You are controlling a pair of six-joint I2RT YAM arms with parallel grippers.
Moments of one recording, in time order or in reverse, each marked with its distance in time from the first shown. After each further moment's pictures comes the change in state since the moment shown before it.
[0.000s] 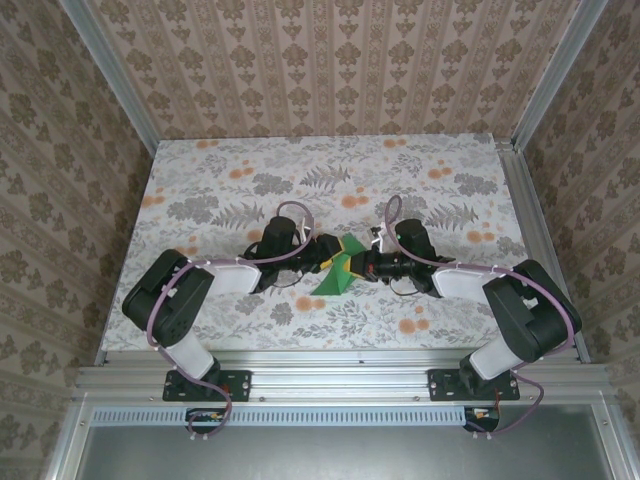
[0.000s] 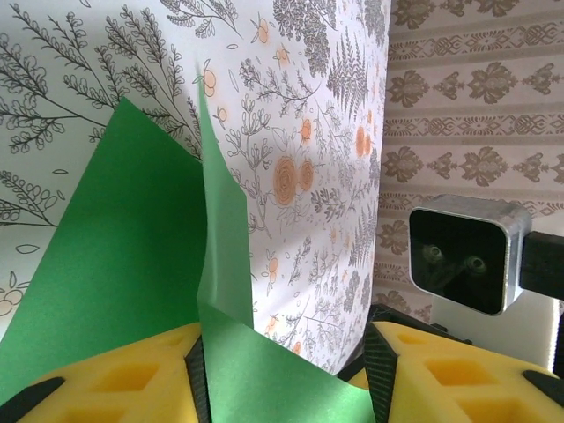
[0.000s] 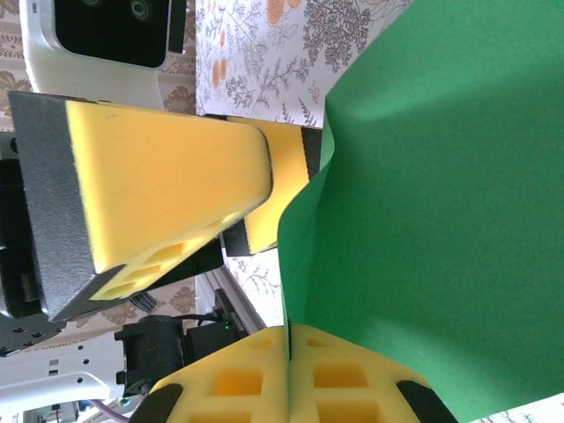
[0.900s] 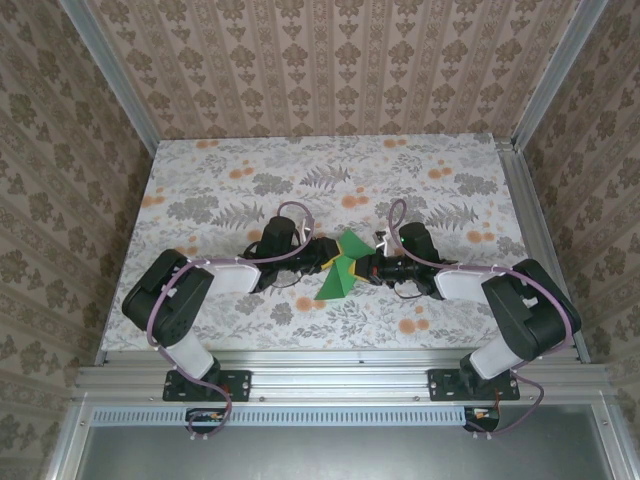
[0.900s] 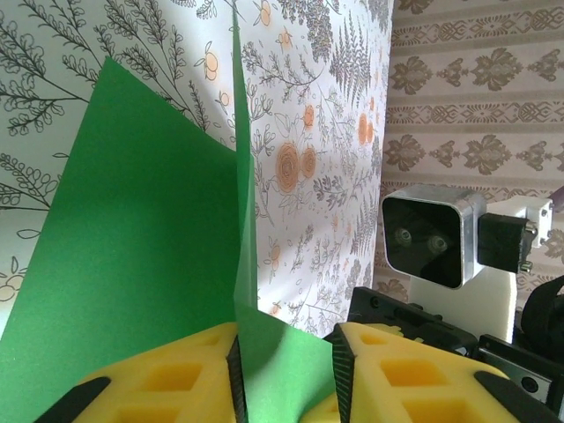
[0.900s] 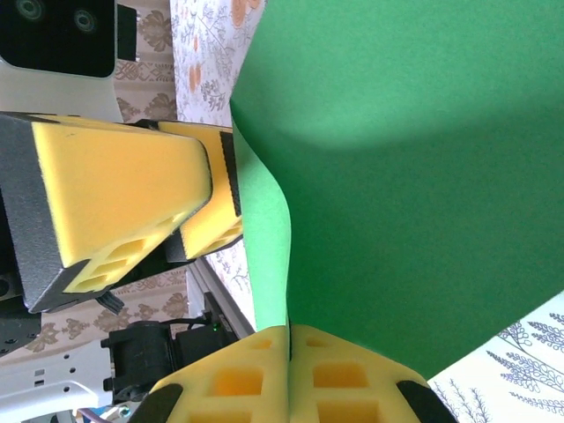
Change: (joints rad) left arm 0.006 0.000 0.000 -0.019 0.033 0.012; right arm -0.029 0.010 -0.034 -0.008 0.001 0.000
